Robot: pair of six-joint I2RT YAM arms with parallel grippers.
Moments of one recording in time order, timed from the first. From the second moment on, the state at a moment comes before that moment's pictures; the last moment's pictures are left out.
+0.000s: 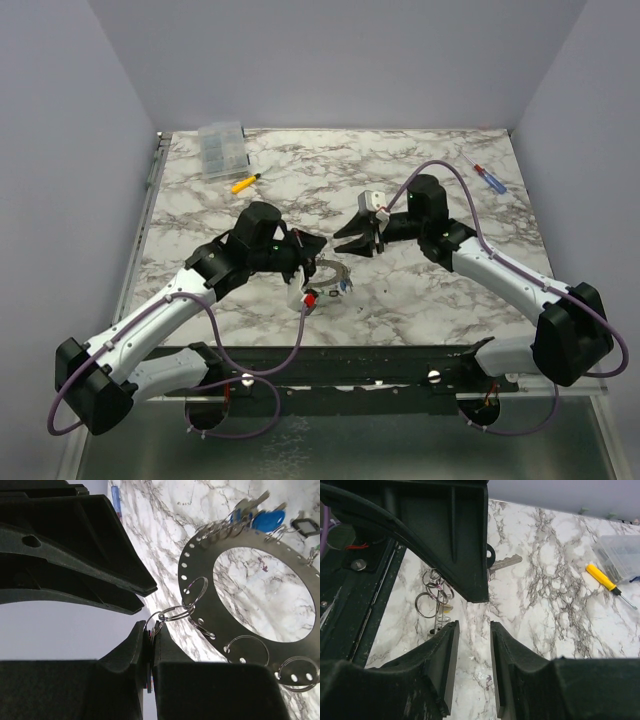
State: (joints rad) left arm -0.71 1.06 0.94 -0.49 0.52 1.77; right arm 0.56 1.34 0.92 0.10 -1.03 -0.47
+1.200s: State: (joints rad) left arm -0.73 1.07 0.93 -0.43 0.43 1.68; right arm 0.68 1.33 0.91 0.11 -0.90 -0.44
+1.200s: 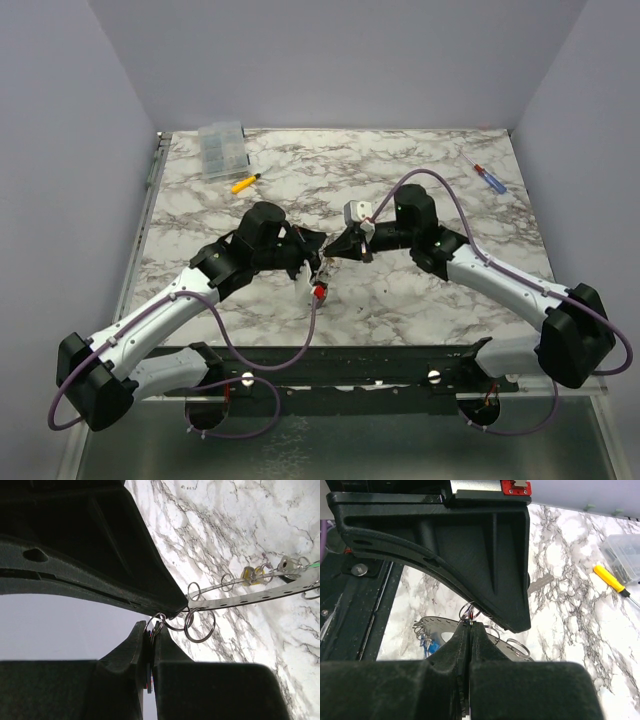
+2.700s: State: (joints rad) left arm -0.75 0.98 0.67 -0.06 0.42 1.25; right arm 0.60 1.39 0.60 0.99 -0.87 0.38
